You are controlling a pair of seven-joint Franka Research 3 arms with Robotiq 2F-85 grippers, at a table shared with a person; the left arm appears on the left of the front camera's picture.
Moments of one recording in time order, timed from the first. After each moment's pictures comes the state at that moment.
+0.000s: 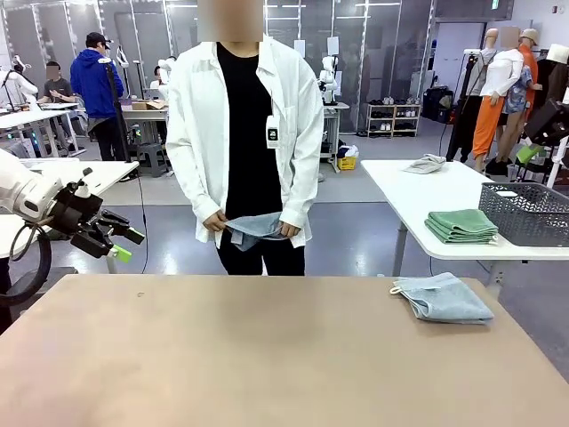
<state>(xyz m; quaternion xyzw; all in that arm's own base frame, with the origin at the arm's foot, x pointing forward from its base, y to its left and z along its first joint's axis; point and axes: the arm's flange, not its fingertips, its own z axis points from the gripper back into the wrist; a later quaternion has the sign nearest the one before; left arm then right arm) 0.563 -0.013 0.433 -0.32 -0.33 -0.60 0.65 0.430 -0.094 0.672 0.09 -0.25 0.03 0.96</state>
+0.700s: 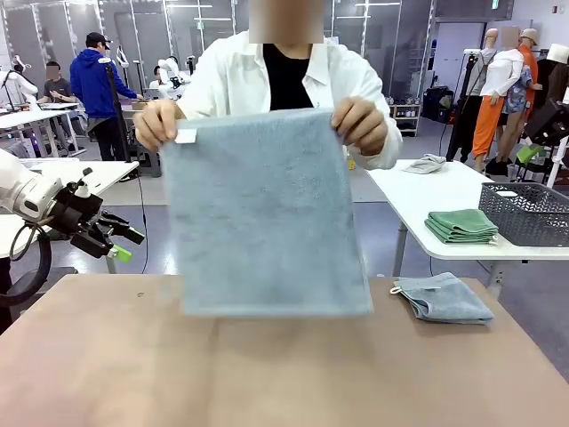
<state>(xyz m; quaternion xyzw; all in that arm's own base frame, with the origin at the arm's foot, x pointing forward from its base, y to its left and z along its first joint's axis) 0.563 -0.013 0.433 -0.32 -0.33 -0.60 0.65 0.430 -0.094 0.672 0.09 -0.25 0.03 0.96</state>
